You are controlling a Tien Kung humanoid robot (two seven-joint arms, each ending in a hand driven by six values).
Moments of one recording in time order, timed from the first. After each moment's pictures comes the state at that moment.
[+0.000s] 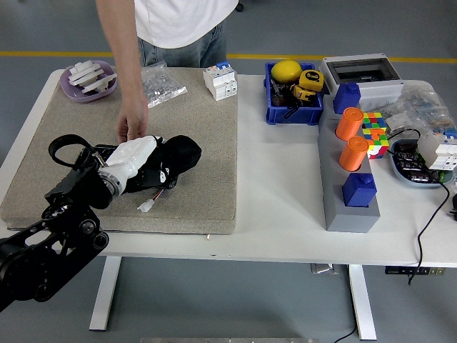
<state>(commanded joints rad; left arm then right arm) -0.42 0.31 -0.87 -1.39 1.91 0.04 0.43 0.07 -0.44 0.39 0.38 -0.24 0.00 -0.18</state>
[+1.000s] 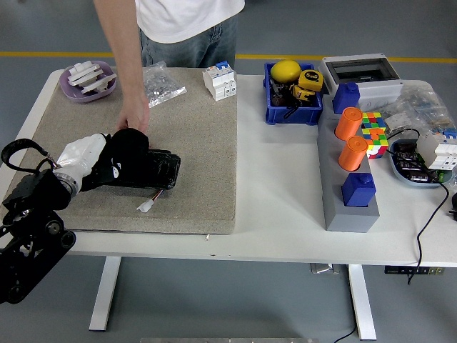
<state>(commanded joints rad) -0.33 0.39 -1.03 -1.33 1.97 0.06 0.46 0.07 -0.44 0.40 0.38 -0.25 0.00 -0.18</state>
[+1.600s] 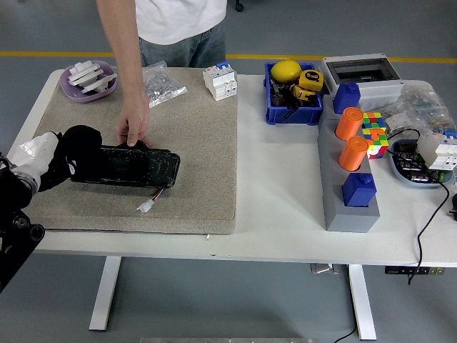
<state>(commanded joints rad) -0.29 0.43 -1.16 -1.26 2.00 0.06 0.48 0.07 -0.44 0.41 0.38 -0.25 0.00 -0.18</state>
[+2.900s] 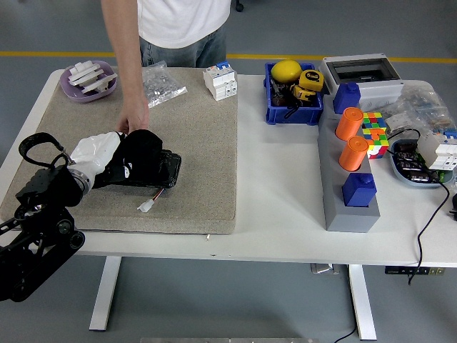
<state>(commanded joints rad) -0.42 0.39 -0.87 -1.38 1.97 0.04 0.50 0.07 -0.44 0.39 0.37 -0.24 0.00 -0.18</state>
